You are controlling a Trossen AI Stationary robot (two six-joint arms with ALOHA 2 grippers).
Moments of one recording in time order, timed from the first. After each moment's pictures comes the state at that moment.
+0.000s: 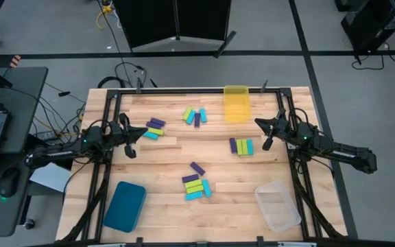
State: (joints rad) left arm 0.14 0.00 0.01 0.13 -0.15 -0.01; right arm -0.29 0.03 0.01 0.05 0.21 -0.13
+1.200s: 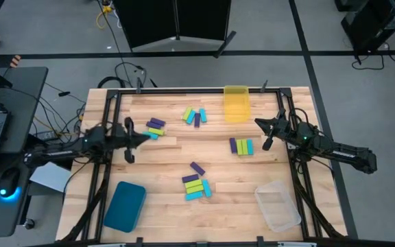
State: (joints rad) left arm 0.14 0.08 0.01 0.06 0.01 -0.08; right arm -0.29 0.03 0.01 0.05 0.21 -0.13
